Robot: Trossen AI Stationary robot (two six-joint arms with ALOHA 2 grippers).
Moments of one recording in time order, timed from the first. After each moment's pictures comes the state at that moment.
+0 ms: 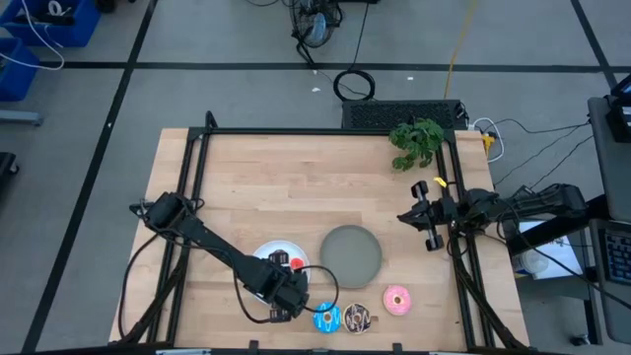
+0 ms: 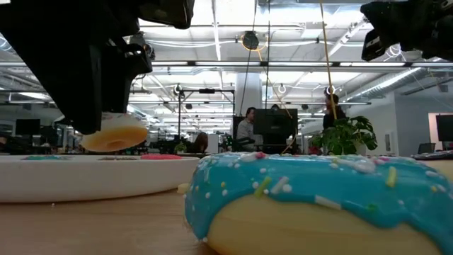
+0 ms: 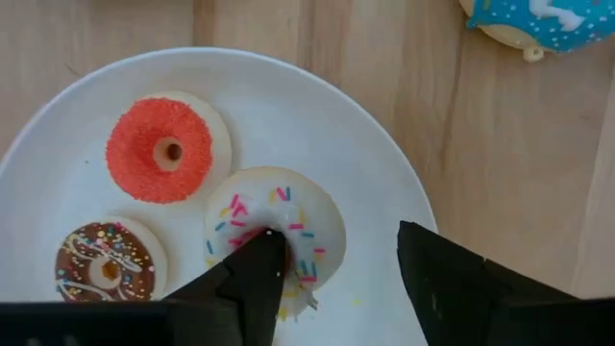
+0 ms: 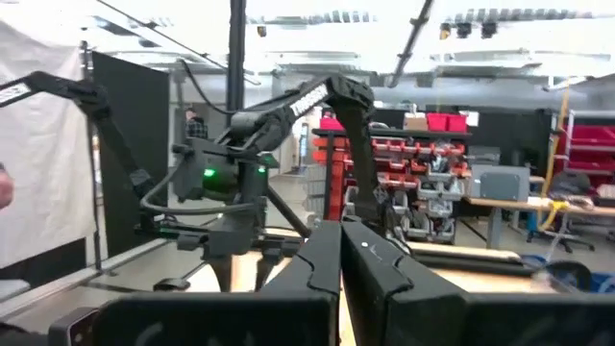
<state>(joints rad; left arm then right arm) -0.54 1.99 1.48 -0.86 -0.11 -0.61 0.12 0.34 0.01 0.60 -0.08 -0.02</state>
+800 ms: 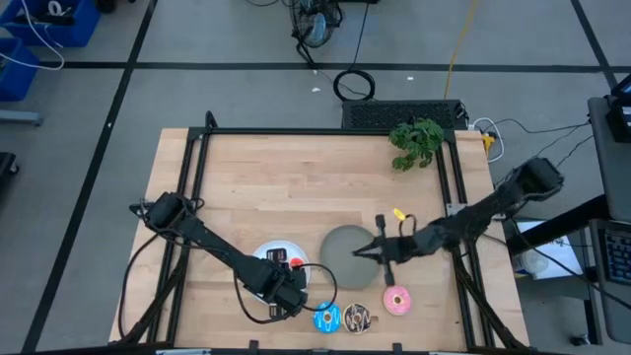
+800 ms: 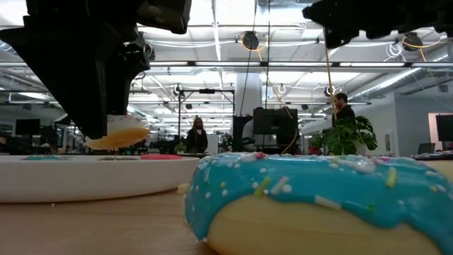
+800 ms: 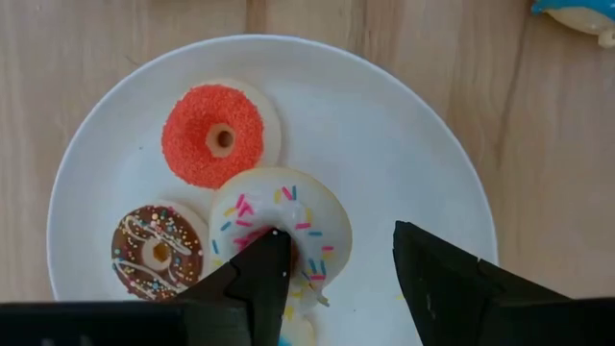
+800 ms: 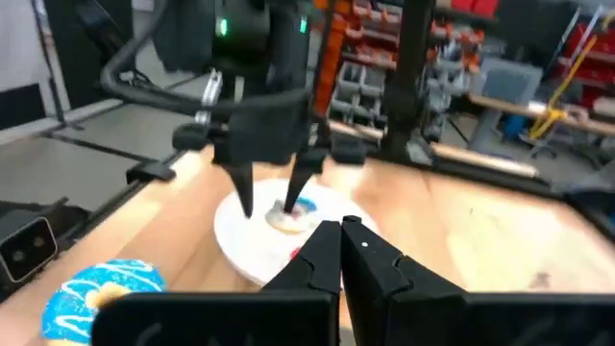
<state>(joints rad) -0.54 1.99 1.48 -0.93 -0.17 -0.62 0.49 1.32 0.44 0.76 0.36 -0.12</state>
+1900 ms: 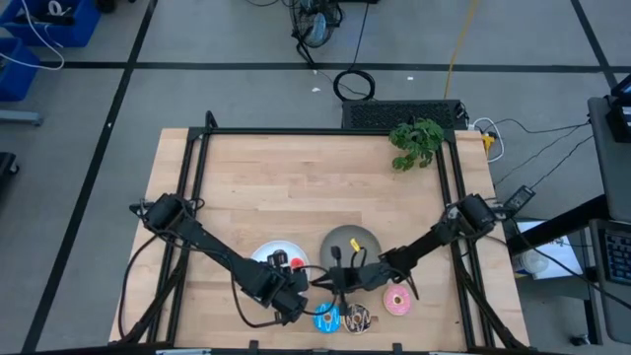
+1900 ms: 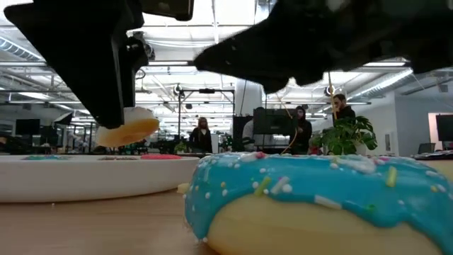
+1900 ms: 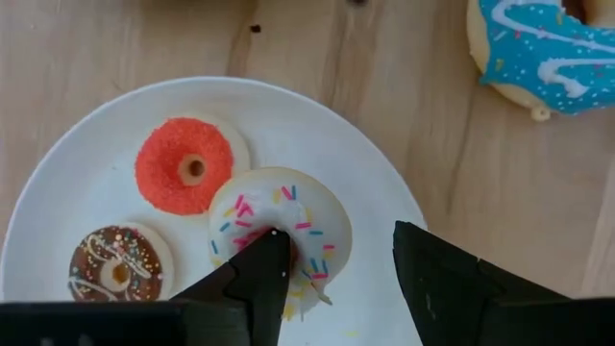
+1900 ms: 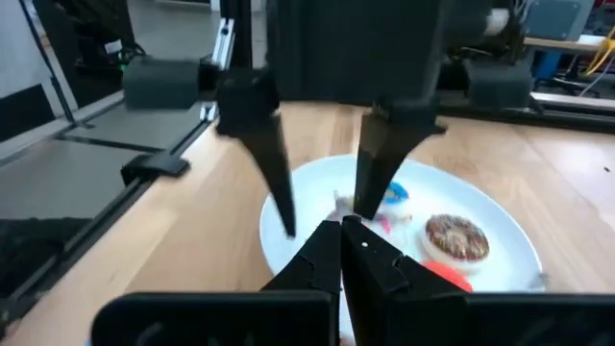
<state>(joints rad) -0.56 1.99 1.48 -0.82 -0.21 -0.72 0.50 2.00 0.88 0.92 0.36 0.04</state>
